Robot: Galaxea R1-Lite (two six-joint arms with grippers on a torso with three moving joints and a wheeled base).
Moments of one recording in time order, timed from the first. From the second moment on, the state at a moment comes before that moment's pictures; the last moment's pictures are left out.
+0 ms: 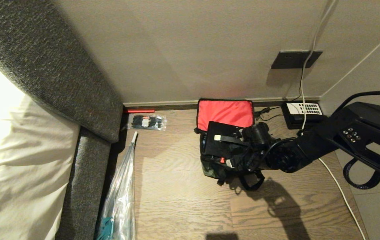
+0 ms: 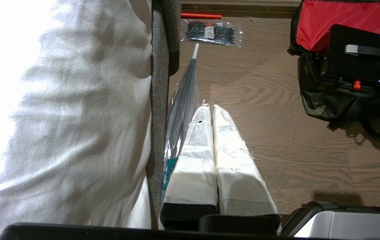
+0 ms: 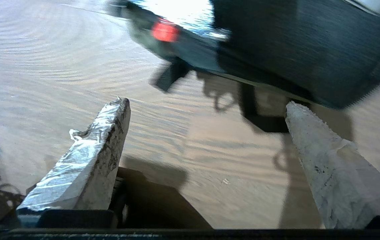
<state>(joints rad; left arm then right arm) 0.00 0.00 0.00 0.01 0.01 0.00 0.43 2.25 -1.21 -0.28 -0.15 0.11</state>
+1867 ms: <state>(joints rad) 0.00 0.00 0.00 0.01 0.01 0.00 0.61 2.40 -1.28 -0.46 -0.31 -0.59</state>
